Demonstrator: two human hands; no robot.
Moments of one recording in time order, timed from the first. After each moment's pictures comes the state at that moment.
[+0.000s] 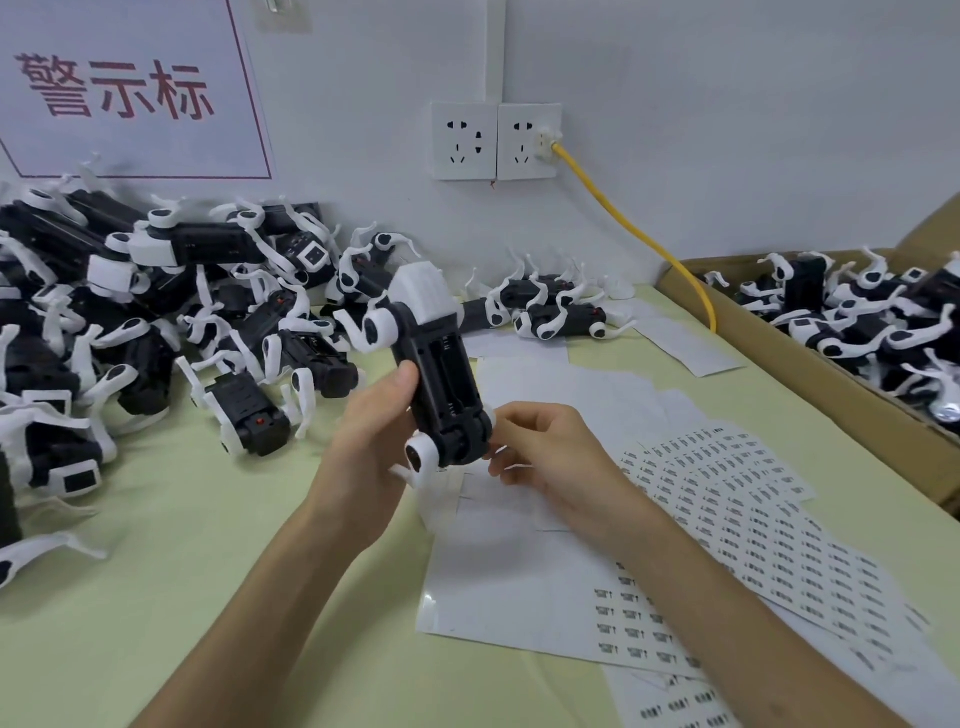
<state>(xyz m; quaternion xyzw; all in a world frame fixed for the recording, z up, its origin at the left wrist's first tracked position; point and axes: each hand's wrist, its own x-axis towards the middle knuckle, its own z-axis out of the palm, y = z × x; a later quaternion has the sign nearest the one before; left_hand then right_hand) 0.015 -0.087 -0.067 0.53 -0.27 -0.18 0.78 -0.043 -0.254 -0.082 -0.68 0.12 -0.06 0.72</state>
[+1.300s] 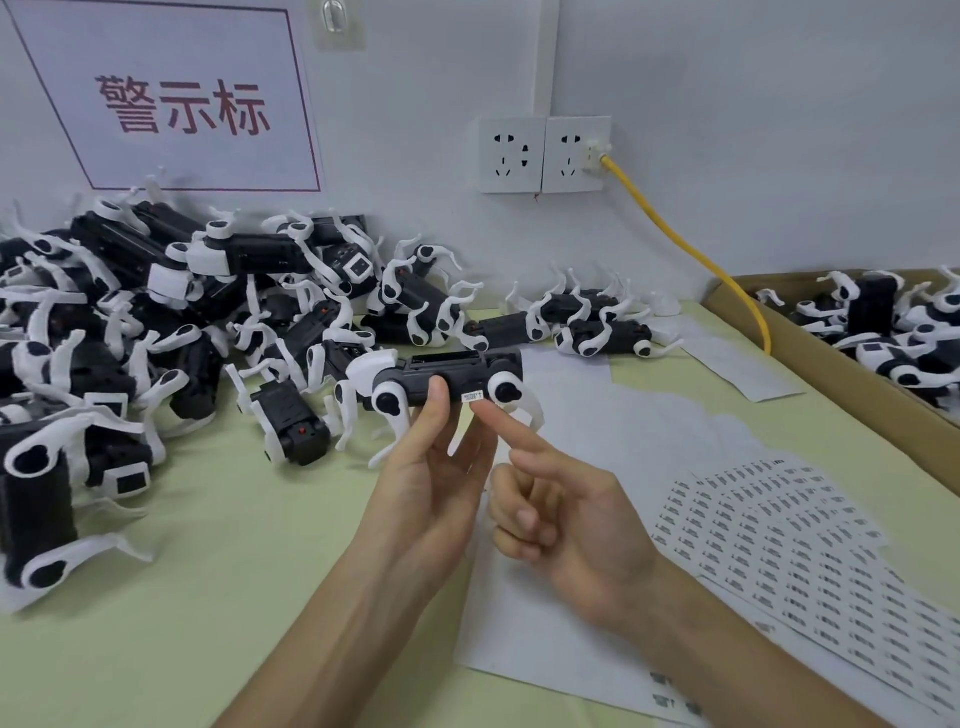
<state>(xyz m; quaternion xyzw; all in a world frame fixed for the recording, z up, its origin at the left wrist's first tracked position) 0.008 -0.103 -0.073 0.29 -0.04 -0.24 0.93 -0.056 -0.220 -0.082 -0.47 -0.04 0.06 0.88</state>
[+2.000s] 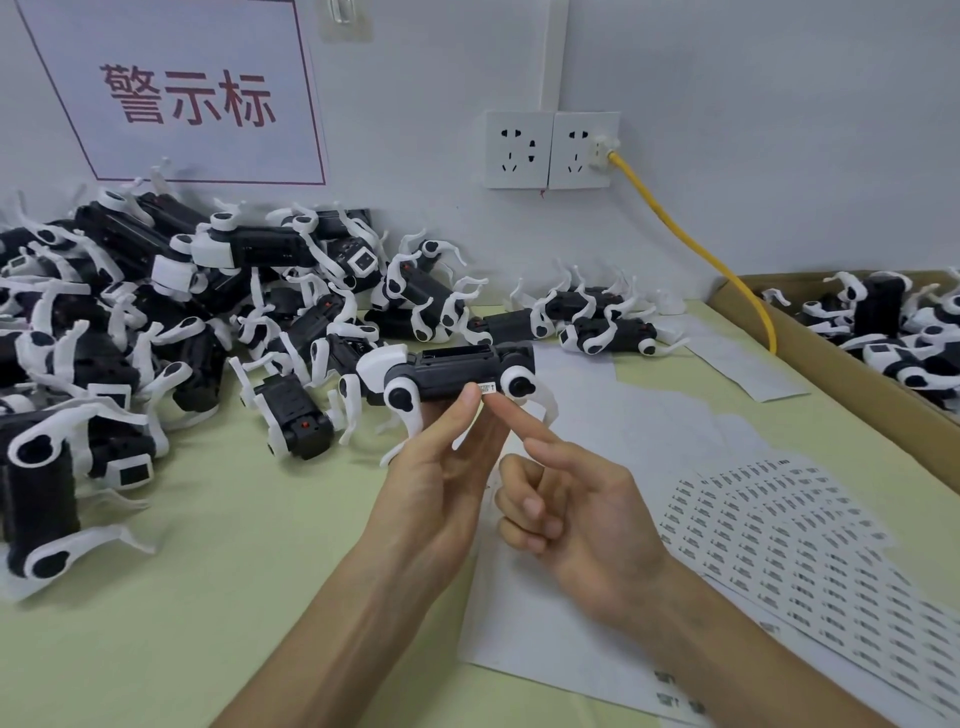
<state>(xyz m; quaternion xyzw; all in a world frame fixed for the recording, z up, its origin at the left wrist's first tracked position) 0.000 -0.100 -0.067 0.36 -0.08 -0.26 0.89 -0.055 -0.223 -0.084 -0.45 -0.04 0.05 0.89</state>
